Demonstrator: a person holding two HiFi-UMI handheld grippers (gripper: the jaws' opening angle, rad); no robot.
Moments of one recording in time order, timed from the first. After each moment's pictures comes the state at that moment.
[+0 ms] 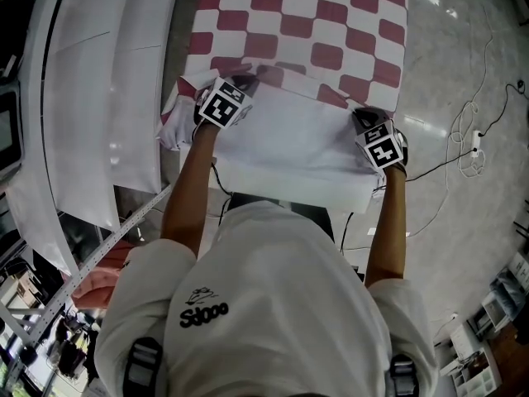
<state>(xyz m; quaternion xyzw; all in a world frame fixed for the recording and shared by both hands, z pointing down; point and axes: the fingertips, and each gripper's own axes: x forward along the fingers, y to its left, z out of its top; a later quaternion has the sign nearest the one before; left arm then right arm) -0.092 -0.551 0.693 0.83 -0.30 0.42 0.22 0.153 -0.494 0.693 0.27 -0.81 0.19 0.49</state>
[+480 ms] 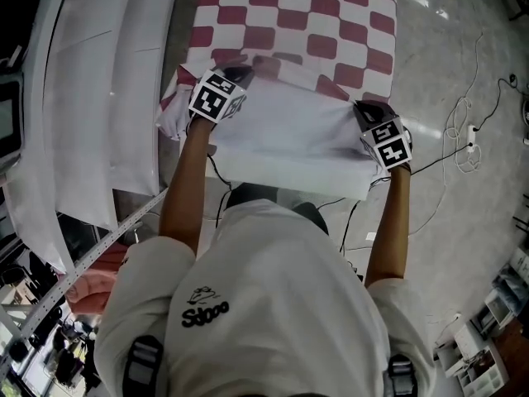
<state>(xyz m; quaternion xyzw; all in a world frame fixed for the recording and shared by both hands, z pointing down) -0.093 -0.540 0.643 0.85 -0.32 0.36 0.22 0.150 -0.477 0.629 0.30 -0.83 0.15 0.44</state>
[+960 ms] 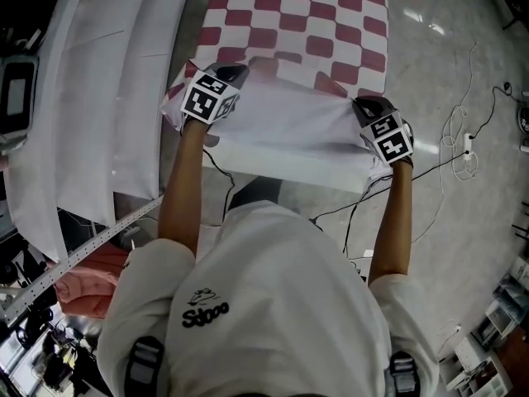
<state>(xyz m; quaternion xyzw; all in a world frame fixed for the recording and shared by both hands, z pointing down) -0.107 -0.505 0.577 0.85 -0.36 0.33 0.18 0.146 -0.454 0.581 0.29 -0.85 0.10 0.43</state>
